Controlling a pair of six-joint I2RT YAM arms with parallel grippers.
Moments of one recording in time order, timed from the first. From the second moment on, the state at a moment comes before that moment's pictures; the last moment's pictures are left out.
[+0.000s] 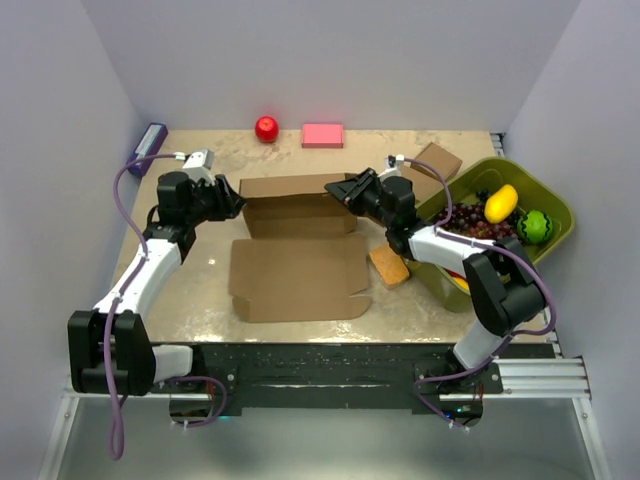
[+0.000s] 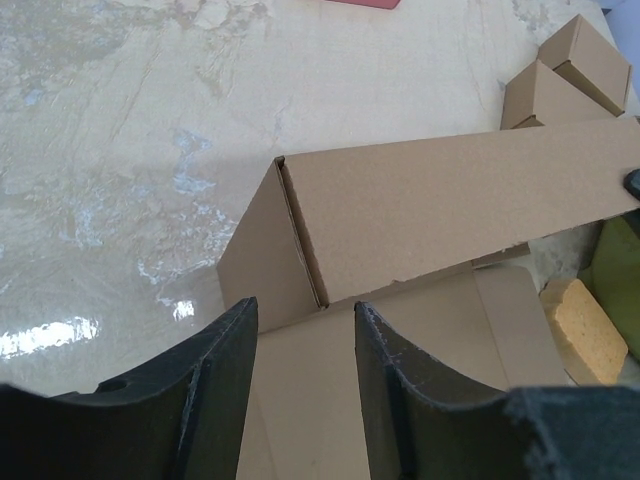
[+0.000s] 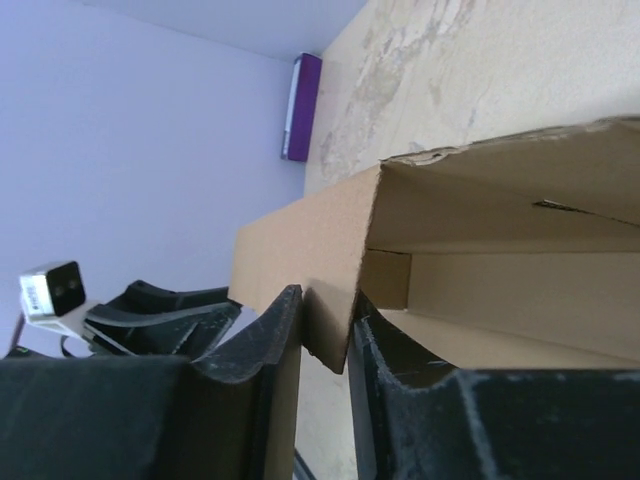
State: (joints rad) left arm -0.04 1.27 0.84 -0.01 0.37 -0.29; right arm 0.49 1.67 0.91 0.60 -0.15 1.17
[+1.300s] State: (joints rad) left arm 0.09 1.20 0.84 -0.01 0.30 -0.30; right arm 0.56 1.84 1.00 0.73 -0.16 1.26
